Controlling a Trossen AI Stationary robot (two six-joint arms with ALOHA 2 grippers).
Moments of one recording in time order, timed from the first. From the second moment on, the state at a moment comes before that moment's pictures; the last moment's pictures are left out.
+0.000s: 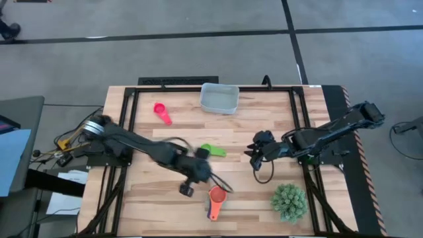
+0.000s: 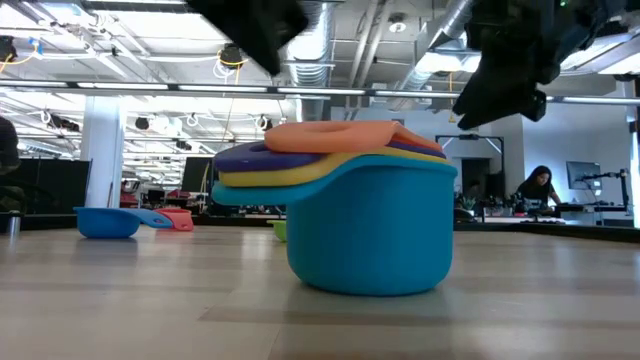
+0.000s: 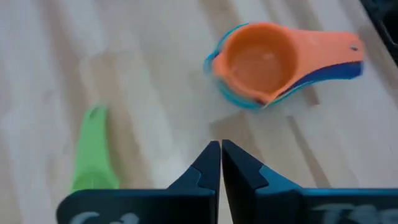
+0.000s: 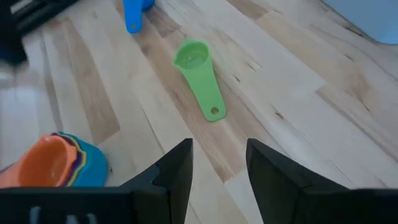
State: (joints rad) left arm -0.33 1.67 1.34 -0.58 -0.13 0.06; right arm 0.30 1.15 0.70 -0.33 0.43 0.80
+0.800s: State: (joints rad) left arm -0.29 1.05 0.61 -0.90 -0.53 -1.56; right arm 0.05 1.32 0.70 0.00 0.15 0.53
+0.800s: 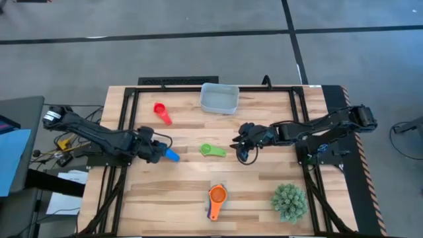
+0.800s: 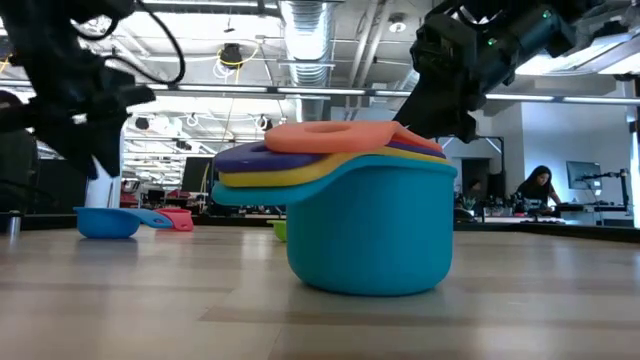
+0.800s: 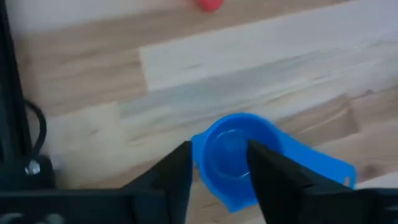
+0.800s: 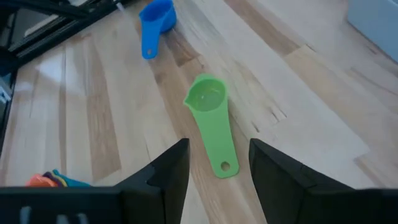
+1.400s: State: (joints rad) left arm -0.29 1.05 0.47 -0.79 -0.46 -1.69; right arm 0.03 1.32 0.70 -0.02 0.15 0.46
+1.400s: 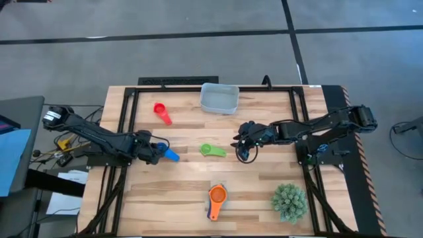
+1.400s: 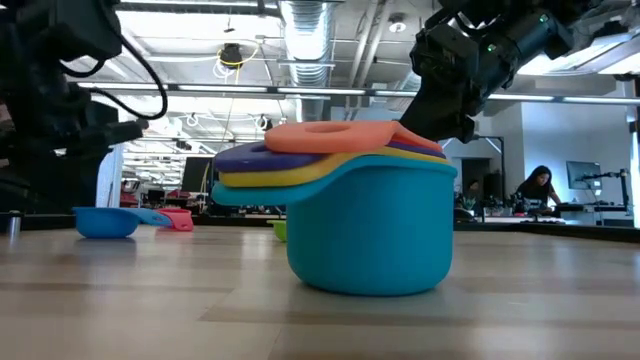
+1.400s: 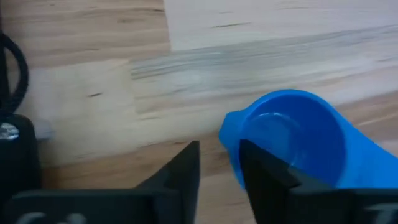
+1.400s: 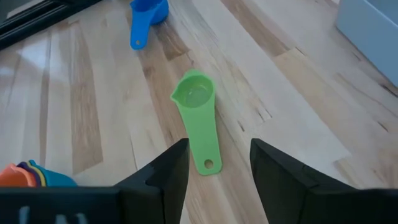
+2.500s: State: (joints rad) left arm -0.29 1.05 0.69 -0.60 -0.48 -1.02; right arm 0.03 1.32 0.70 -0.03 0.16 0.39
